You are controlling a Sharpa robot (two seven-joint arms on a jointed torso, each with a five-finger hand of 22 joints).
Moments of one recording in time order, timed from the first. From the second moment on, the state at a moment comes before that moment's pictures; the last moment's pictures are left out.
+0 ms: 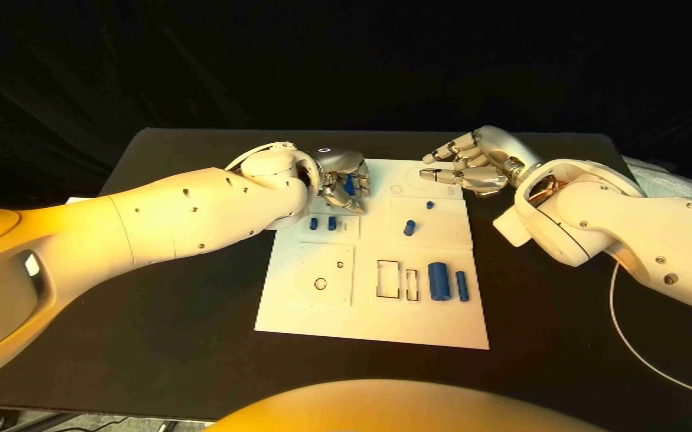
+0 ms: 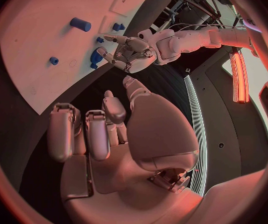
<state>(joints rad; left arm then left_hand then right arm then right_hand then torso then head) 1.17 -0.57 -0.04 1.26 -1.47 -0.11 -0.06 1.45 -0.15 0.20 0.08 0.10 0.99 0.14 0.24 0.09 1.04 0.08 0.30 0.08 1.46 -0.01 1.31 1.15 0.12 1.46 0.08 0.98 1.20 1.15 -0.91 0.03 1.66 -0.94 -0.39 -0.11 1.28 -0.09 0.12 0.14 0.31 0.99 0.14 0.07 0.07 1.34 0.05 1.09 1.23 1.46 -0.02 1.48 1.31 0.07 1.41 0.09 1.42 1.24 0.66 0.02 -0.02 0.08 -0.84</state>
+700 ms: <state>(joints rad) 1.16 -0.54 -0.04 1.23 -1.53 -0.07 -0.09 1.46 -0.14 0.32 0.06 0.10 1.05 0.13 0.20 0.08 1.12 0.07 0.23 0.07 1.47 -0.02 1.31 1.12 0.11 1.46 0.08 1.06 1.27 1.15 -0.90 0.03 1.65 -0.94 -0.39 -0.11 1.28 -0.09 0.12 0.14 0.31 0.99 0.14 0.07 0.07 1.34 0.05 1.09 1.23 1.46 -0.02 1.48 1.31 0.07 1.41 0.09 1.42 1.24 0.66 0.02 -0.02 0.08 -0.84</state>
